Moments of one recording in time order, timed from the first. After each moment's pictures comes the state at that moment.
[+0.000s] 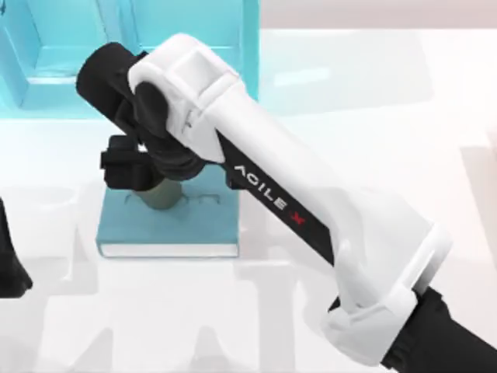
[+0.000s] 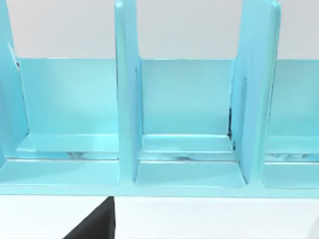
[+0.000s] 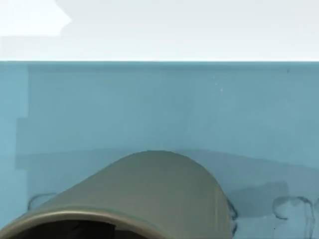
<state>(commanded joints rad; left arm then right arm) 0.00 0.00 0.00 0.00 0.00 0.00 0.89 3.05 3.41 -1.67 0.32 0.88</state>
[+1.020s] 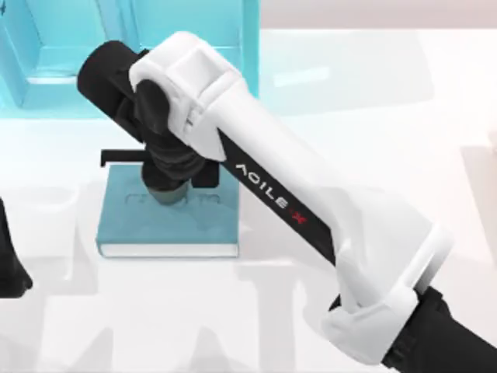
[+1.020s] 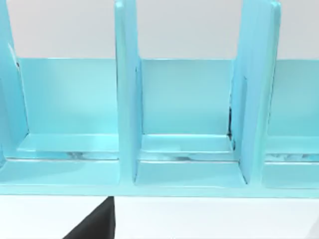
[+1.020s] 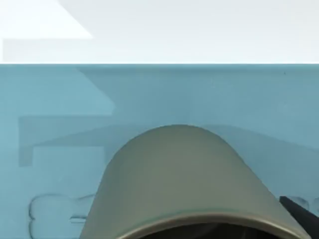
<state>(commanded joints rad) 0.00 0.00 0.00 0.00 0.00 0.00 0.89 3.05 3.41 -1.67 0.32 0.88</state>
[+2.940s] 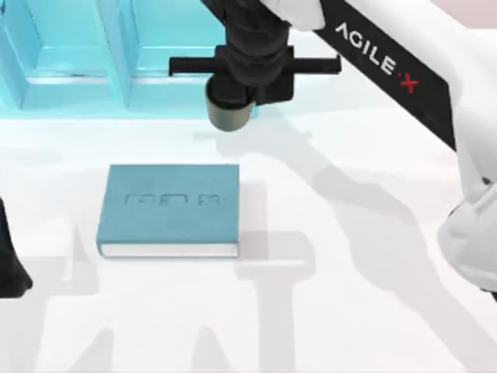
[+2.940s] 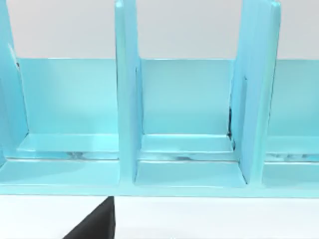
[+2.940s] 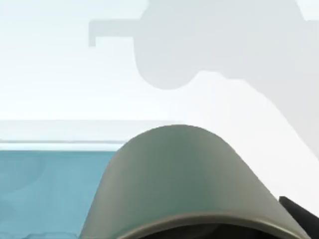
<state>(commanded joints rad) 0.00 0.00 0.00 0.00 0.00 0.00 0.70 2.51 2.66 -1.43 0.24 0.70</state>
